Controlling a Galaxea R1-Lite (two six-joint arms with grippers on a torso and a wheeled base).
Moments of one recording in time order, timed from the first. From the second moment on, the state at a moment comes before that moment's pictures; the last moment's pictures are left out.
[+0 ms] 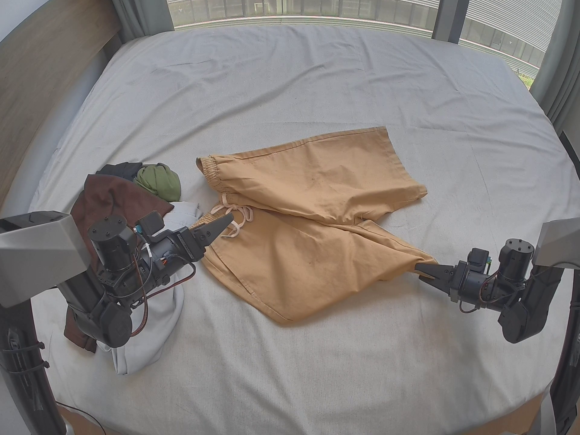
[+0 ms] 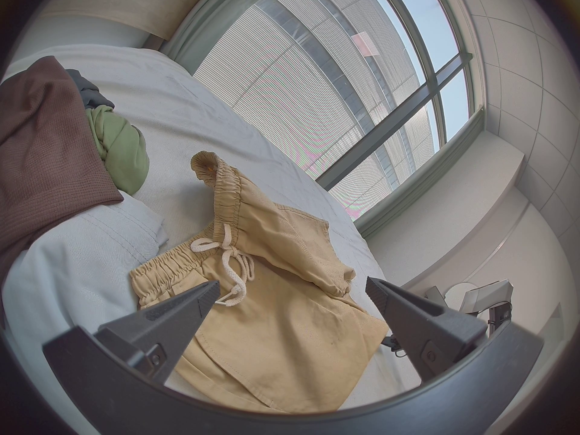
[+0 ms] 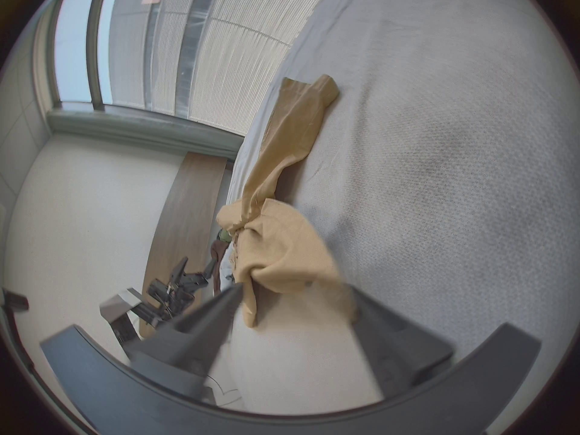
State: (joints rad) left arm -0.23 2.17 -0.65 -1.55 -0.40 -0.58; right arm 0.01 2.26 -0.48 -1.54 0.82 0.77
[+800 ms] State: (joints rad) left arm -0.23 2.18 -0.65 -1.55 -0.40 -0.57; right arm 0.21 2.38 -0.53 -1.55 0.60 0.50
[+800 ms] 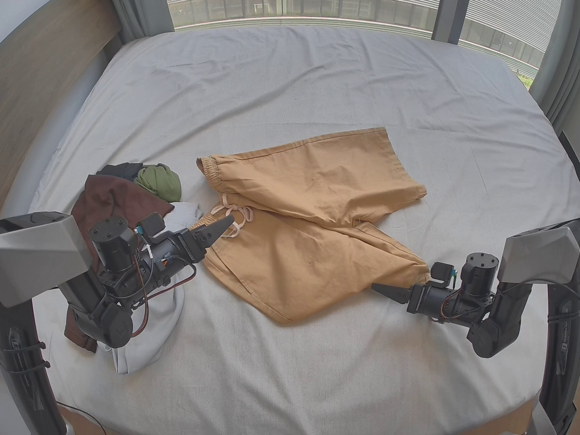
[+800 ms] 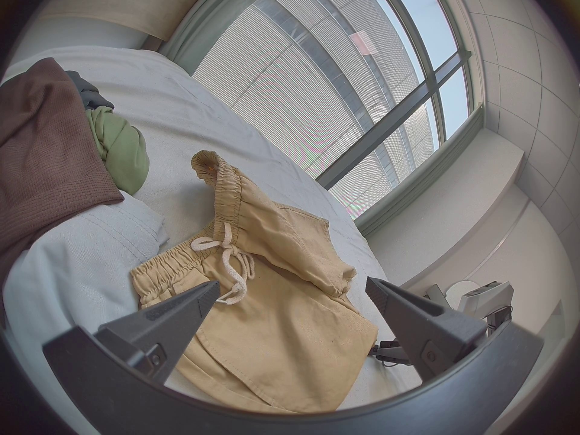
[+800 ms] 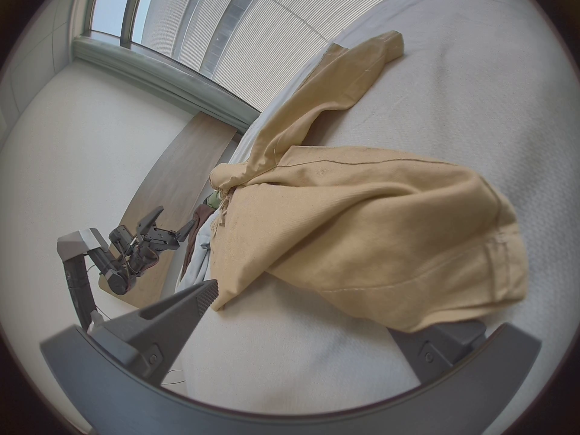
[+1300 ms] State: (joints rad) left arm -0.23 2.17 -0.65 -1.55 -0.40 -0.57; right arm 0.35 2.39 -0.57 -1.54 0.56 0.47
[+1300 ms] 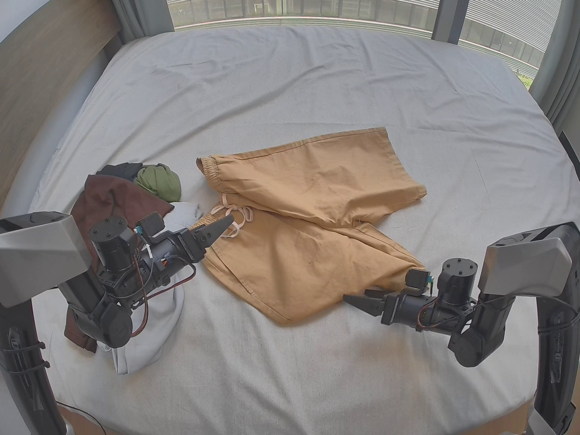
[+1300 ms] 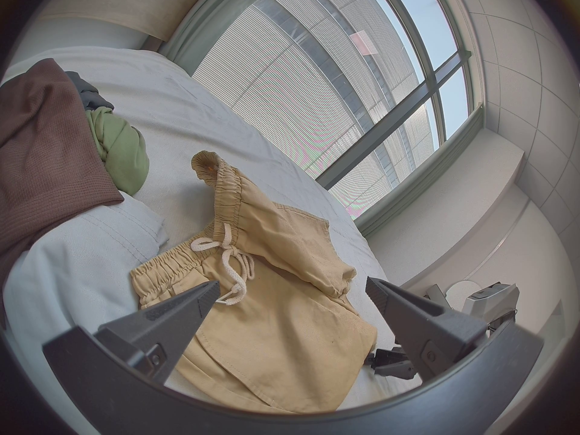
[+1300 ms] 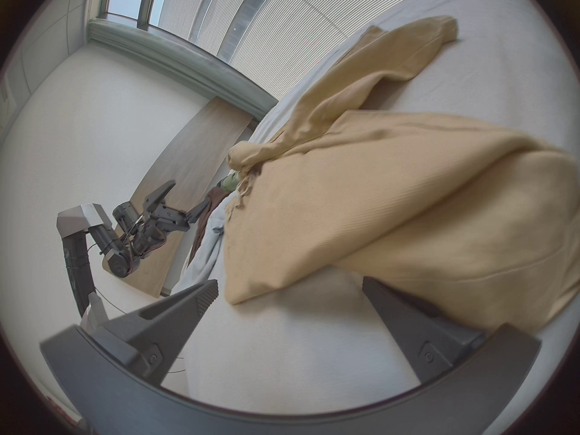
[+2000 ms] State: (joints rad) left arm -0.23 2.17 -0.65 -1.55 -0.40 -0.56; right arm 0.42 2.39 -0.62 -1.54 0.41 0.50
